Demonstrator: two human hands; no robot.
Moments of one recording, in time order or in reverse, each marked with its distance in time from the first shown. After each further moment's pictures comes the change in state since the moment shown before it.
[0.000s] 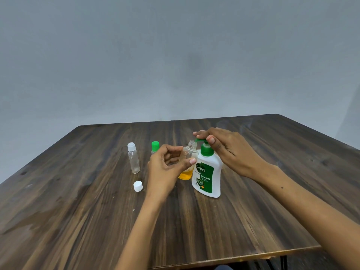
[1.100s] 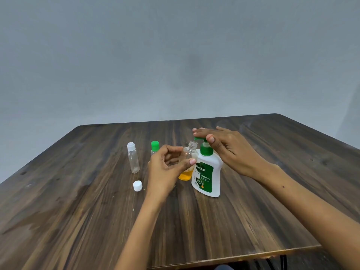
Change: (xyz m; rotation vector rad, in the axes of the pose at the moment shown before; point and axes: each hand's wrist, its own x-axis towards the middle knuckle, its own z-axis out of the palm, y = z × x) left_hand -0.001 0.000 0.000 0.014 -0.018 -0.012; right_hand 0.000 0.000 0.000 0.020 -0.038 0.025
